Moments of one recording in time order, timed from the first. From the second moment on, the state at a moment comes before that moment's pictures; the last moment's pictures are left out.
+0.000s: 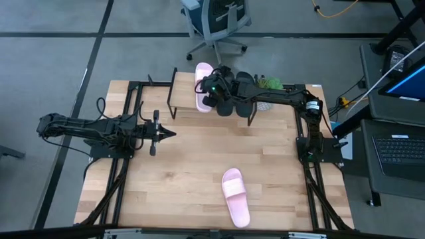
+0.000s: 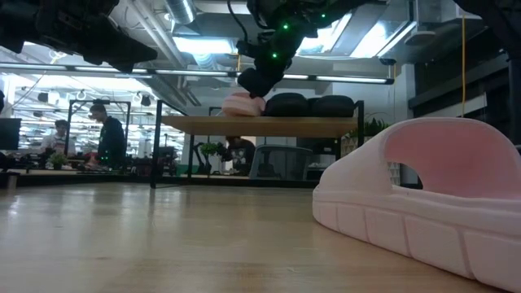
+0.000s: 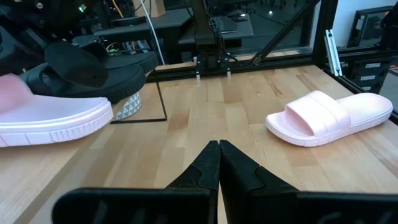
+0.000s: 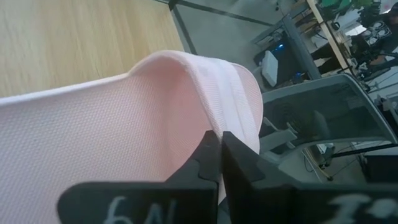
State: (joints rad) left arm -0.01 0.49 0.27 0.04 -0.07 0.11; right arm -0.29 1.99 1.73 -0.37 0.63 -0.39
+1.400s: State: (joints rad) left arm -0.01 0.49 0.27 0.04 -0.07 0.11; right arm -0.29 1.99 1.73 -0.36 0.62 -0.49
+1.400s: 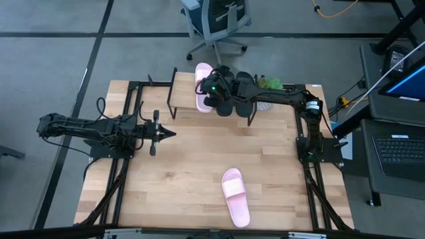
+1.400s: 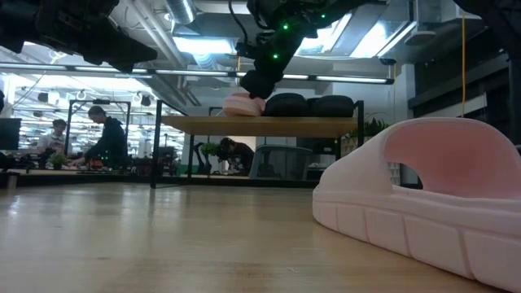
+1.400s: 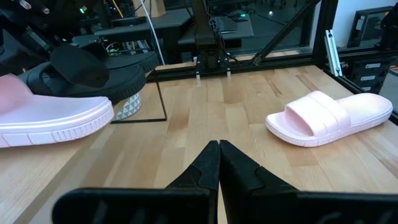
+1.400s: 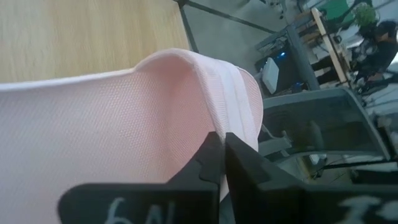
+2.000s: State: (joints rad) left arm -0.01 0.49 0.27 0.04 -0.07 0.11; right arm -0.29 1.99 1.73 -0.35 0.66 -0.53
